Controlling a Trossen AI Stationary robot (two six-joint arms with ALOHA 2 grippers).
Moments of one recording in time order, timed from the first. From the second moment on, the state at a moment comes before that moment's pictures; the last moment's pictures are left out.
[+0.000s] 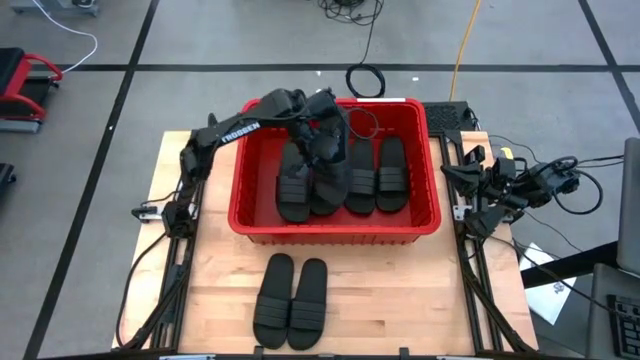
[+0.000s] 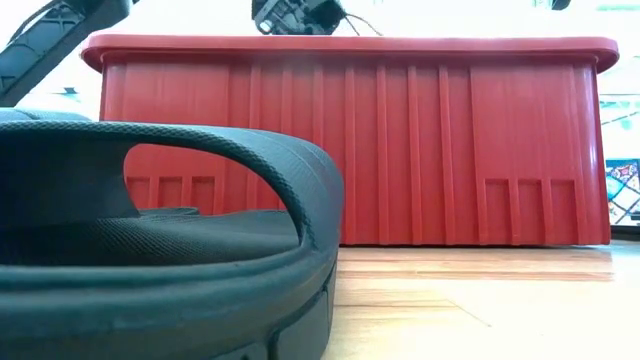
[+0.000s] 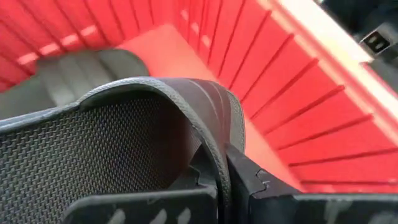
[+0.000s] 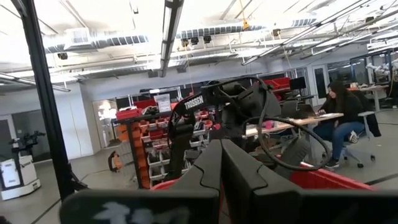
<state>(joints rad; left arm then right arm) 0.42 2.11 2.27 -1.37 0.63 0.90 0.46 0.26 0.57 0.07 0.68 -0.05</state>
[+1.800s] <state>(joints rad) 0.48 2.36 2.10 -1.29 0.84 0.74 0.46 0.26 0.57 0.08 0.68 0.02</state>
